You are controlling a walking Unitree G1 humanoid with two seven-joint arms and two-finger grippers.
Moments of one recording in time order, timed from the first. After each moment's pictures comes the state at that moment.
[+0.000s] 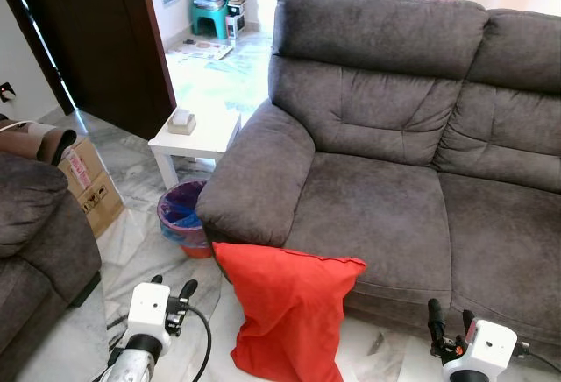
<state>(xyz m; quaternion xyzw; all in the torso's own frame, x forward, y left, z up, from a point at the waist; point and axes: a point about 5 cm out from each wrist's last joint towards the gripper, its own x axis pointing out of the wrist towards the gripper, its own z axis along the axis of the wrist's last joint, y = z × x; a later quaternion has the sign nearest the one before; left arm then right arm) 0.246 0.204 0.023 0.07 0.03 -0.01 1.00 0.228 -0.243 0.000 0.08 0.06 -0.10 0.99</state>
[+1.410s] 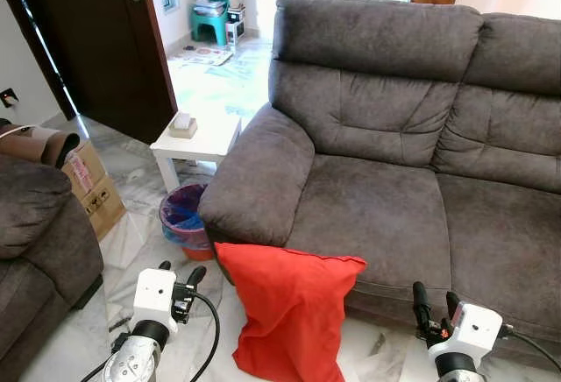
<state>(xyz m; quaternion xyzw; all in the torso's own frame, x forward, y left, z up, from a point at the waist) 0.256 0.194 0.044 0.05 0.03 -0.02 1.00 0.246 -0.229 0.010 0.09 0.05 -0.08 0.99</state>
